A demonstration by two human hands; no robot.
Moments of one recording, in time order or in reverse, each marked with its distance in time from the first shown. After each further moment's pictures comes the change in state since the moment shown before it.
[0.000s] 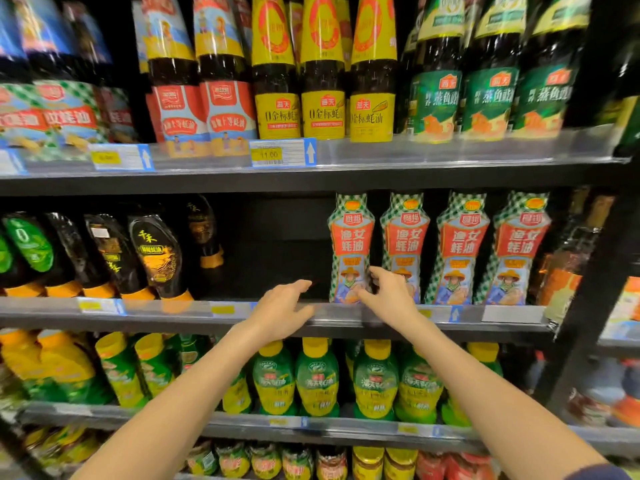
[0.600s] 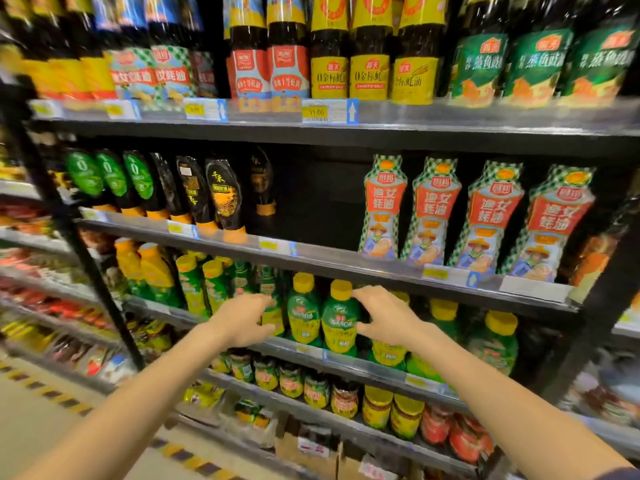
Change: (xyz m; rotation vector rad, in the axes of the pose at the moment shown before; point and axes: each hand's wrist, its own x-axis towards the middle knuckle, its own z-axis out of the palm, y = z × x) left_hand -0.155 -0.014 0.000 0.331 -0.228 -0.280; right_hand -0.091 0.012 0.019 -0.461 -0.465 -0.529
